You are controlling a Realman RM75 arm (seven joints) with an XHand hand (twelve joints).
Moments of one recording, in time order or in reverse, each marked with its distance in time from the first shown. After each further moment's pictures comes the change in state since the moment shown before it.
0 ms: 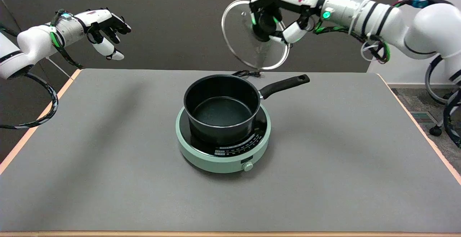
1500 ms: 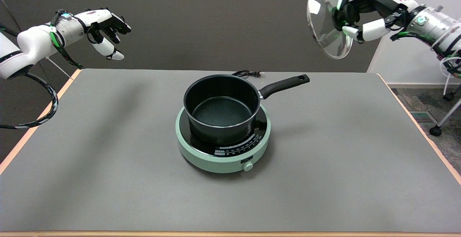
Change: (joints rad) arm -0.629 0.069 0.762 -0.293 0.480 -0.229 -0.107
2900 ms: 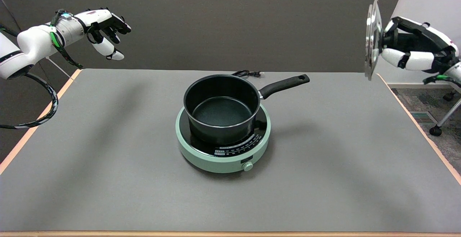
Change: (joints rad) arm -0.174 -0.123 0.315 -0.462 0.070 -0.441 0.281
